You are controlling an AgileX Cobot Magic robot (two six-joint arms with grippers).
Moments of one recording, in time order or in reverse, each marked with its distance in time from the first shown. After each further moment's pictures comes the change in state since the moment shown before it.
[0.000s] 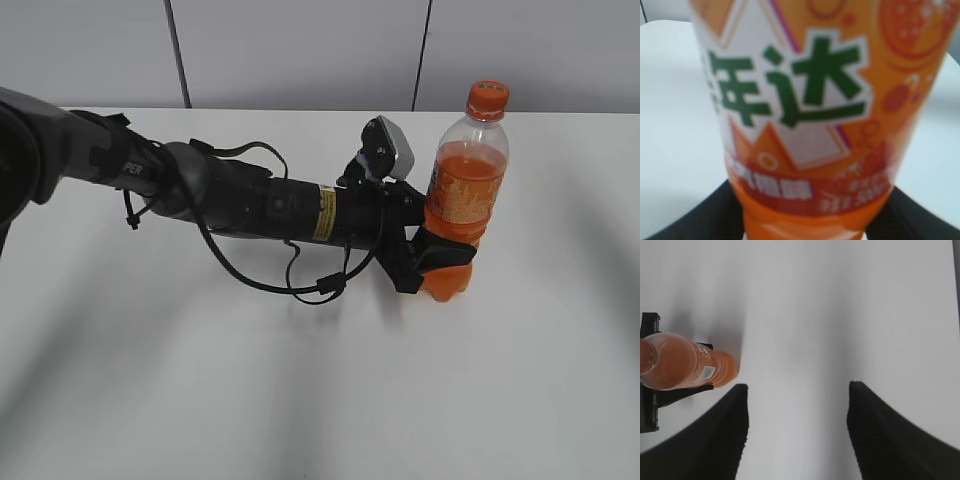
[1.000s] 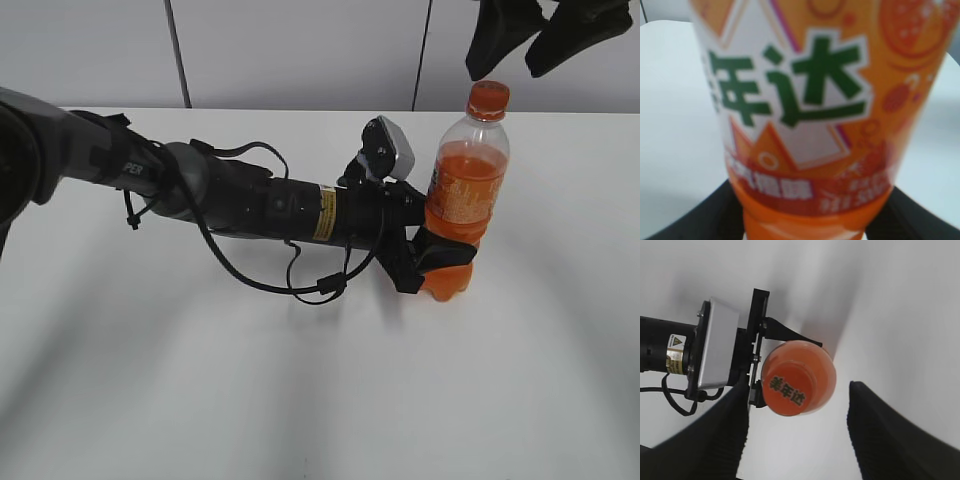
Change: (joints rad) left arm -0.002 0.000 0.000 -0.002 -0.001 0.000; right arm 0.281 0.308 -0.153 0.093 0.006 0.039
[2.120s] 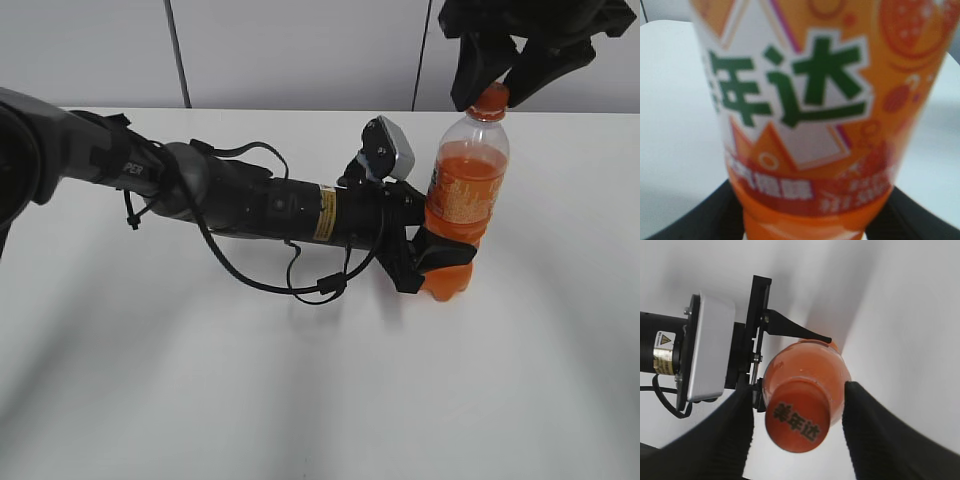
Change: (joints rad) left arm 0.000 0.000 0.000 -0.002 0.002 0.000; right arm 0.012 0.078 -0.001 0.005 0.000 0.005
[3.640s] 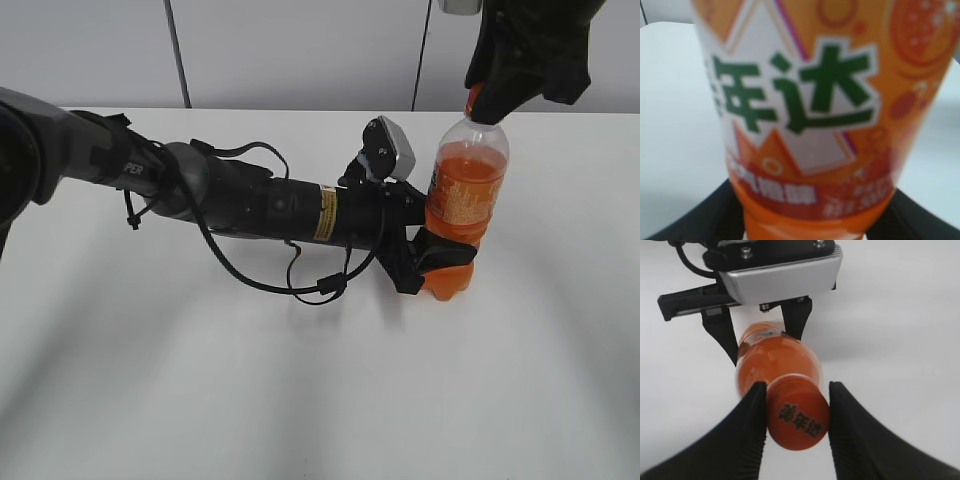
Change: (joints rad) left arm 0.000 0.000 0.000 0.000 0.000 0.007; right arm 0.000 -0.006 -0.002 0.024 0.012 -1.304
